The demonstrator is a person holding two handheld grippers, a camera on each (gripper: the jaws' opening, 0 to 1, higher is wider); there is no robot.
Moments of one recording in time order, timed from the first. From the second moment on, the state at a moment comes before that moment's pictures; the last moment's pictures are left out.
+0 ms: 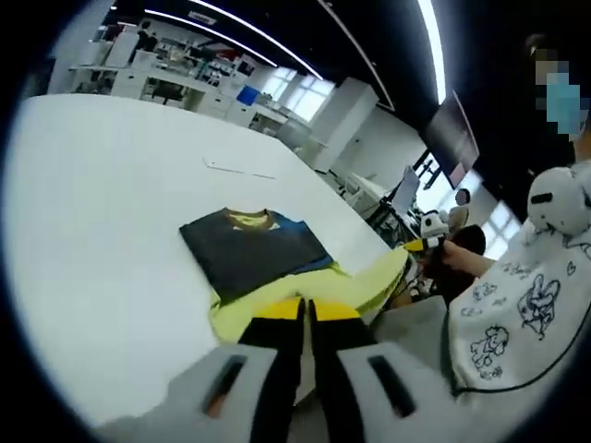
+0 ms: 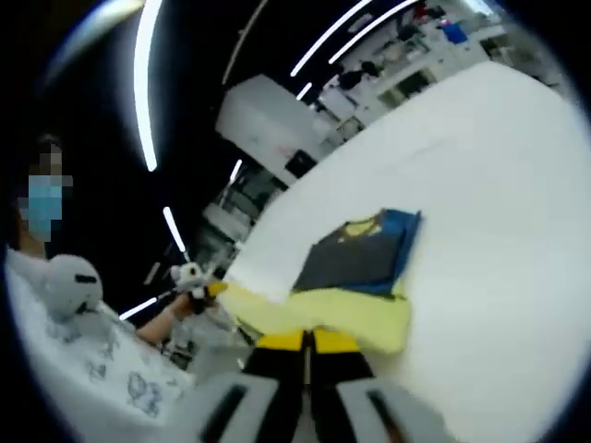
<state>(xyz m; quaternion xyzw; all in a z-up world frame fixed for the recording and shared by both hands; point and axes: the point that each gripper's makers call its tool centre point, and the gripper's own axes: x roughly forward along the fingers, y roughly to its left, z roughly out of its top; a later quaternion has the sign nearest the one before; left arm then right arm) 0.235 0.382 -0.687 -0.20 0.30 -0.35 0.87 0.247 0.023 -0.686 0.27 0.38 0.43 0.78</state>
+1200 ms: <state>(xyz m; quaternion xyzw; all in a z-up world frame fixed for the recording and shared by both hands) 0.412 0.401 -0.746 -0.20 0.28 -0.22 0.91 0.464 0.035 -0.739 0.32 0.35 0.34 0.82</state>
